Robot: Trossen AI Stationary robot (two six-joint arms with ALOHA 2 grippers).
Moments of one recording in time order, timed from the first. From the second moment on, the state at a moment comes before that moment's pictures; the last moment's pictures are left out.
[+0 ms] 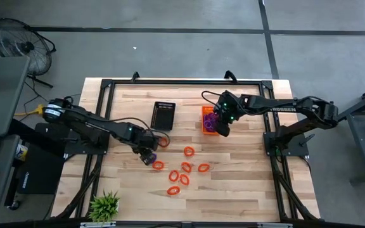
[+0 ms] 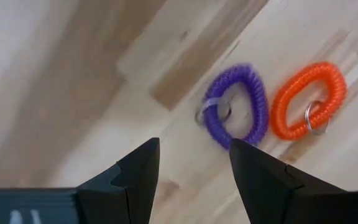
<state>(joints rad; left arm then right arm) -0.18 1.45 0.82 -0.72 0.07 -0.91 -0.37 1.37 0.80 -0.44 -0.26 0.16</state>
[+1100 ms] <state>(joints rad) -0.18 1.62 0.83 -0.64 0.15 -1.33 -0.37 1.37 0.80 -0.45 -0.27 0.10</state>
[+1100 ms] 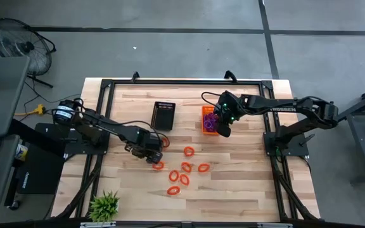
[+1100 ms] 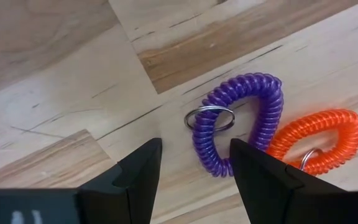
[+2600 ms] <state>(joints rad) -0.17 1.60 0.88 -0.69 0.05 -1.20 -0.37 1.37 0.80 -0.45 -0.27 0.10</state>
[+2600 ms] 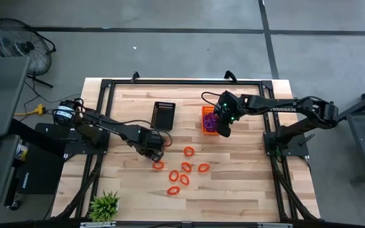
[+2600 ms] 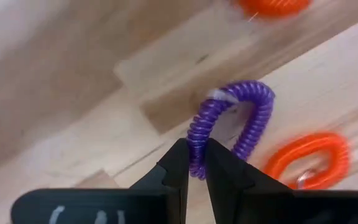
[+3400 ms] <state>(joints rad) -0.14 1.60 1.19 -0.77 -0.30 -0.77 -0.37 1.37 0.80 -0.40 -0.42 0.05</state>
